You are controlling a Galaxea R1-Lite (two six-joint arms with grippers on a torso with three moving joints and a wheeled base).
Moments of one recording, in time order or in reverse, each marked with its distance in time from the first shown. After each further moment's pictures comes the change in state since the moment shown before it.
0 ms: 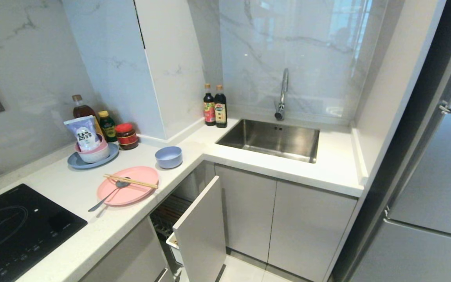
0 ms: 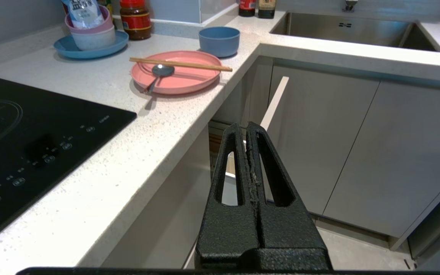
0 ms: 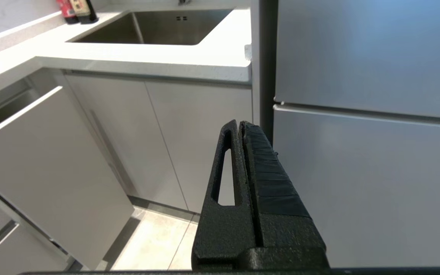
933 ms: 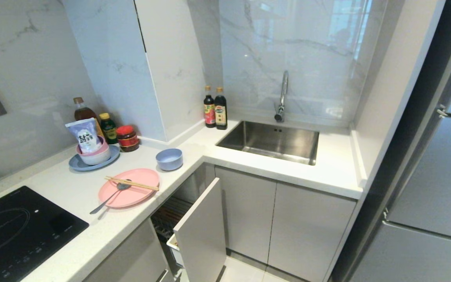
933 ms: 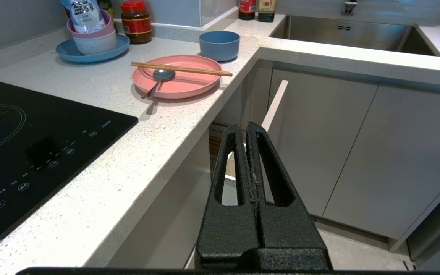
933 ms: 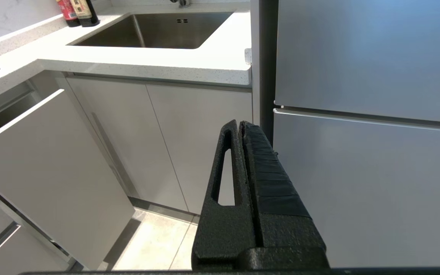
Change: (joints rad) left arm 0.000 0.000 0.000 0.000 0.000 0.000; right arm 0.000 0.000 0.000 0.000 0.000 0.000
